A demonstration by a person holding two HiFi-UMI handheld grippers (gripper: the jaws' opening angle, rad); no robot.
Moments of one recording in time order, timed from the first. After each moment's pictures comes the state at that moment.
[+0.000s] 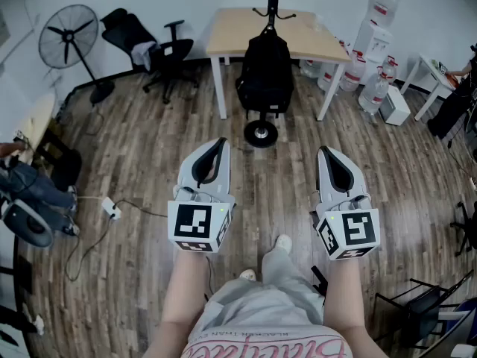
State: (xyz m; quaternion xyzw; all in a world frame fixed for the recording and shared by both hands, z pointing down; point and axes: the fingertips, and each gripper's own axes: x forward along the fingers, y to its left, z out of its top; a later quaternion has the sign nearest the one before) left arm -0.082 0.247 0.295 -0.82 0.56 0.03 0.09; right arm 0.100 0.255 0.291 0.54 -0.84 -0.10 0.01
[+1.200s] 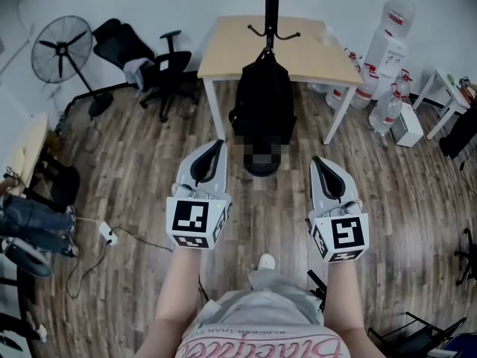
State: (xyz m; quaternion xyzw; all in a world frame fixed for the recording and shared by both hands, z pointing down) left arm -0.048 0.006 0.288 -0.81 0.57 0.00 0.08; right arm 0.134 0.019 0.307 0.51 -0.85 -0.10 0.04
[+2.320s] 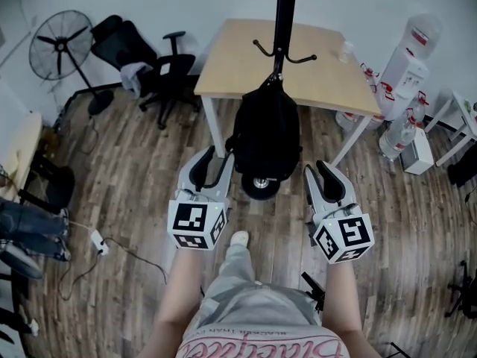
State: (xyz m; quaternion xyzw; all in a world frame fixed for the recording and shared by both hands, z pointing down) left arm -0.052 -0.178 0.324 -0.80 0.60 0.01 0.02; right arm 0.139 -0.177 0.326 0.46 -0.89 -0.01 0.00
